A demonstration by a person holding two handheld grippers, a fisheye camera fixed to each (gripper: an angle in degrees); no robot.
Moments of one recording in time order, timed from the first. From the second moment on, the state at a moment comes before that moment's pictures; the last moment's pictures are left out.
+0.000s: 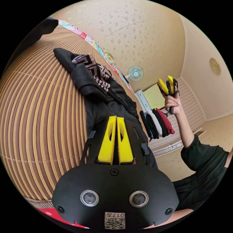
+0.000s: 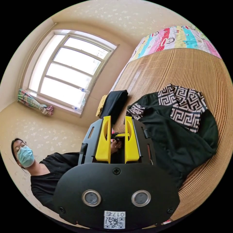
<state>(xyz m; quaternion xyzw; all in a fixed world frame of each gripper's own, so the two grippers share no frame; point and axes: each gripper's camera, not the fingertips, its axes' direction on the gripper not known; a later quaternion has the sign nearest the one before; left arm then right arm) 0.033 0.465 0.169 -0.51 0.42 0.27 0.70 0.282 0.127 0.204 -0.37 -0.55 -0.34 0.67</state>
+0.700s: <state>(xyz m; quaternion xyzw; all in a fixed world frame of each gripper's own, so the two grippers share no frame) 0.175 0.542 0.032 -0.41 0.12 0.49 0.76 0.428 0.349 0.271 -0.18 -0.14 -0.36 0.90</state>
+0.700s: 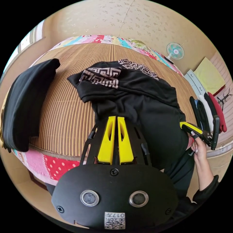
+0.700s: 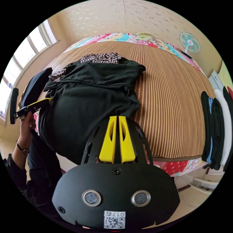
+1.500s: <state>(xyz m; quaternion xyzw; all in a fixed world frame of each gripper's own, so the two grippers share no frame) 0.112 0.420 0.034 -0.44 0.22 0.40 0.77 0.442 0.310 0.329 -0.20 -0.24 -0.26 0.92</state>
